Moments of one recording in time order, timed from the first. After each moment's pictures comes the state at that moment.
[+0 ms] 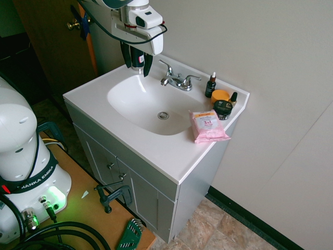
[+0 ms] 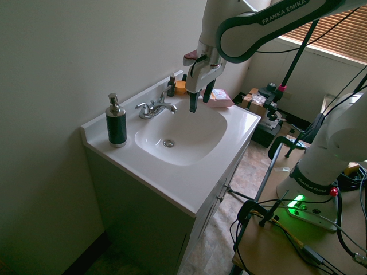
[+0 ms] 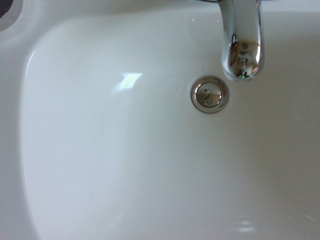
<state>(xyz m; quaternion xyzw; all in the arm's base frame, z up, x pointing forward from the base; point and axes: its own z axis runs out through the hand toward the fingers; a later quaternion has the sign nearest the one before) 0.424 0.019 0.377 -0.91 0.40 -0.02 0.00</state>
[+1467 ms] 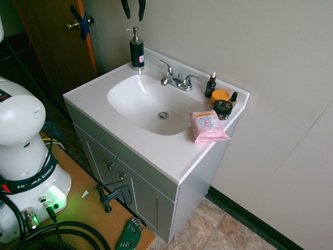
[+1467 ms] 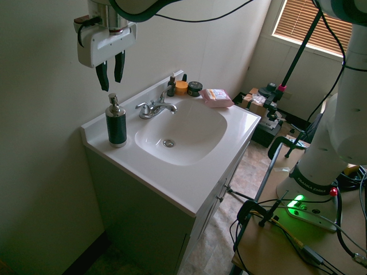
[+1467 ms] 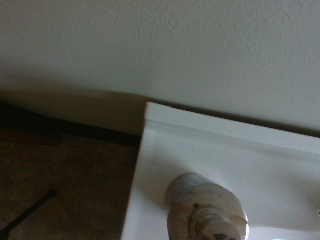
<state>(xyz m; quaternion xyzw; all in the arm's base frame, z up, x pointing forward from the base) 0.615 0.221 0.469 -0.95 0.31 -0.05 0.01</state>
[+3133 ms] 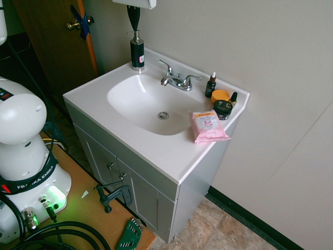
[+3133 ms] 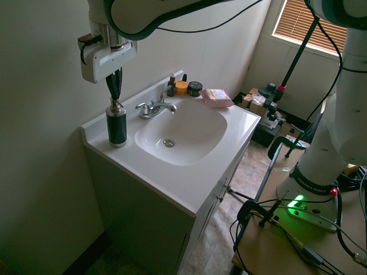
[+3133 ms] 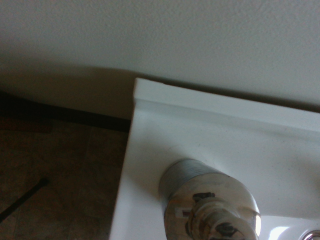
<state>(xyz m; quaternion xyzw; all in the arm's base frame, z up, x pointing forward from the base) 0.617 0.215 0.434 -0.95 0.32 -0.04 -0.01</state>
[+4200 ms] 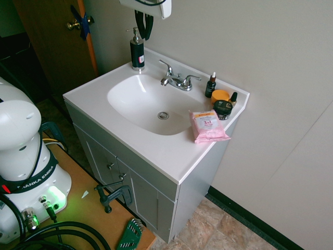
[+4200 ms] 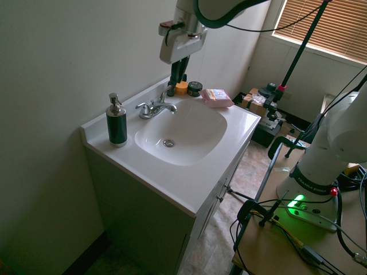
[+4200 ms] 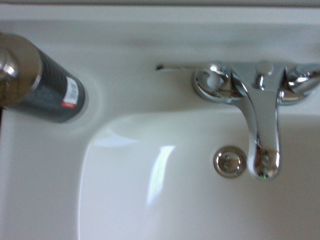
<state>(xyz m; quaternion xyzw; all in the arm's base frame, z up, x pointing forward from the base) 0.481 0.041 0.446 -0.92 0.39 -0.04 0.03</state>
